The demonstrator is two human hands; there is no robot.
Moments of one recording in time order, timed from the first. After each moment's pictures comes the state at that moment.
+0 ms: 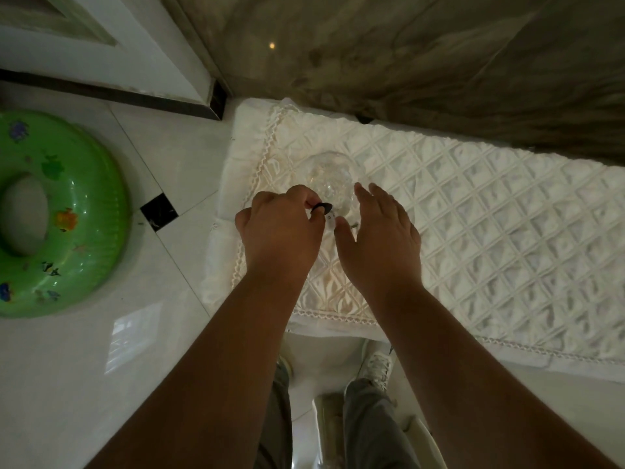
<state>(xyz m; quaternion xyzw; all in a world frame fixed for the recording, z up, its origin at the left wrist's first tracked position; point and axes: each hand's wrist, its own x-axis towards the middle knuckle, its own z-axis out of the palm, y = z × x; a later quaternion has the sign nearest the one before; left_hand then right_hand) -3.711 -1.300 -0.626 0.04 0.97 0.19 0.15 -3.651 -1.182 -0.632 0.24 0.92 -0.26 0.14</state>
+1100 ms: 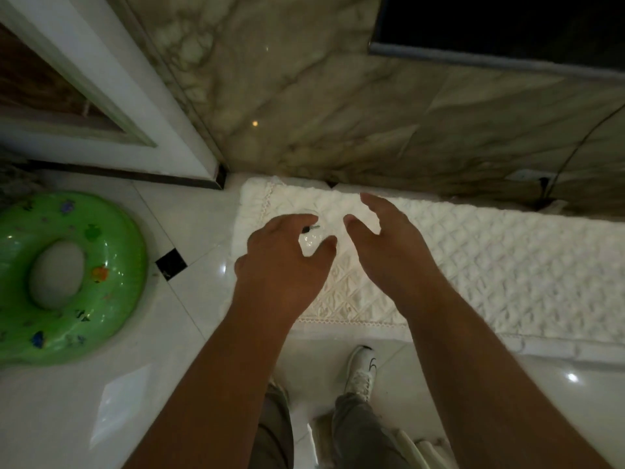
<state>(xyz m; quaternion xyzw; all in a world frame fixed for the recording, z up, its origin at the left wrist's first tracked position) -3.662 -1.299 -0.387 0.06 0.91 0.34 0.21 -3.623 -1.153 -0.394 0.33 0.81 -0.48 0.07</state>
